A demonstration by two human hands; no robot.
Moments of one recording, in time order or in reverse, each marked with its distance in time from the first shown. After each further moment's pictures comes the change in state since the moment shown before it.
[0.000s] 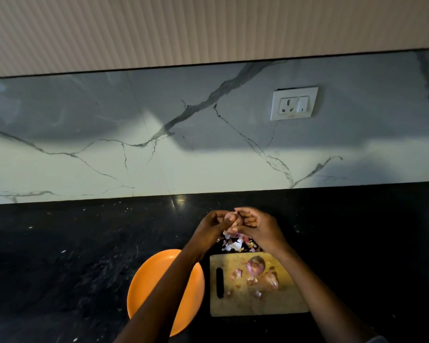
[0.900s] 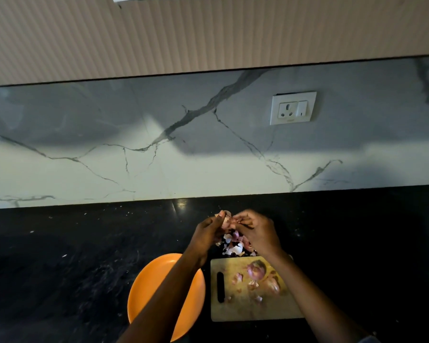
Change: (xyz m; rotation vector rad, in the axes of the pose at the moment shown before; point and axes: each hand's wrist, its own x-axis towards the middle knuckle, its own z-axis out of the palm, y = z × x) left_hand -0.012 0.013 0.004 -0.201 0.105 -0.146; right_hand 0.003 -0.002 0.013 -0.064 0.121 -0.110
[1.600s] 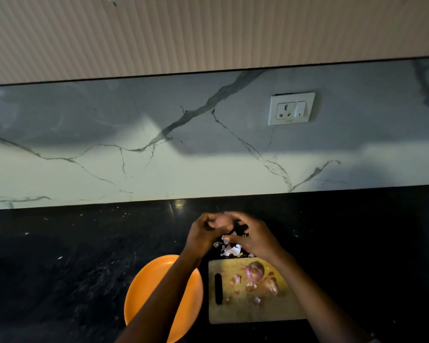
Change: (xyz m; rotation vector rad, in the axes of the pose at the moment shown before) left_hand 0.013 -0.010 -0.008 0.133 0.101 0.183; right_hand 0.003 0.006 -0.005 -0.129 -0.211 -0.030
